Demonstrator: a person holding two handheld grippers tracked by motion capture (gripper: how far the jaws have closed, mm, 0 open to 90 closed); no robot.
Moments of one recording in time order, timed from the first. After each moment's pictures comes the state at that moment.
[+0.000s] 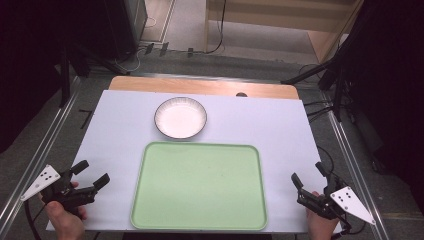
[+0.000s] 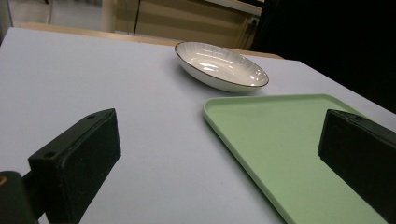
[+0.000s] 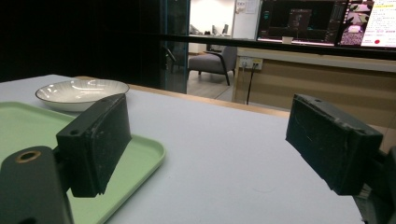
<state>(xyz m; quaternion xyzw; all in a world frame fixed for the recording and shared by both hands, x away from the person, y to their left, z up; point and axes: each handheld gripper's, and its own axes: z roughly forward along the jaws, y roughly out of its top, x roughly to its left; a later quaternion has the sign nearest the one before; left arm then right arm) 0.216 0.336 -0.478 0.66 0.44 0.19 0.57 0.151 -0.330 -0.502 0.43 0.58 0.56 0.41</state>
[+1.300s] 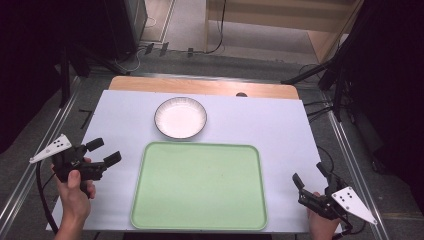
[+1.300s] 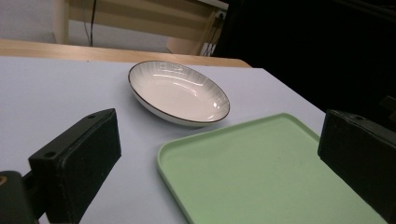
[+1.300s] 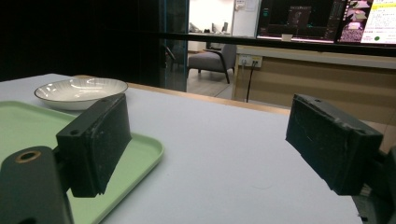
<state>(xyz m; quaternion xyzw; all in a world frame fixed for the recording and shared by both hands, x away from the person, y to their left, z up) 0.267 0.301 -0.425 0.69 0.42 0.11 0.59 0.150 -0.333 -0.502 0.43 0.58 0.56 0.40</state>
